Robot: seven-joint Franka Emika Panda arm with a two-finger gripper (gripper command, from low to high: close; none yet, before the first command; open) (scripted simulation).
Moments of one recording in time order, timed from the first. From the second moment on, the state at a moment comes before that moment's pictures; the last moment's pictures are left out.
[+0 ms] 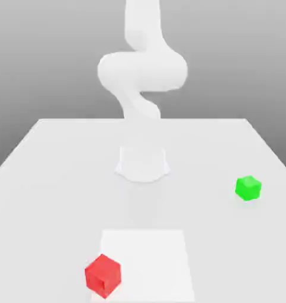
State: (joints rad) arm 0.04 -0.71 -0.05 -2.32 0.01 2.33 0.70
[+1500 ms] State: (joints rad) arm 0.16 0.19 -0.25 -2.52 0.14 2.70 -0.47
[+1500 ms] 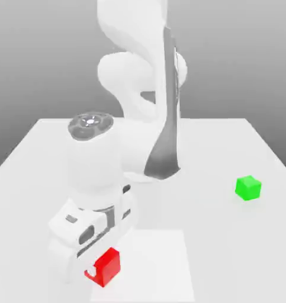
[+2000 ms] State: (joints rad) arm 0.72 -0.11 0.12 -2.80 0.16 2.67 -1.06
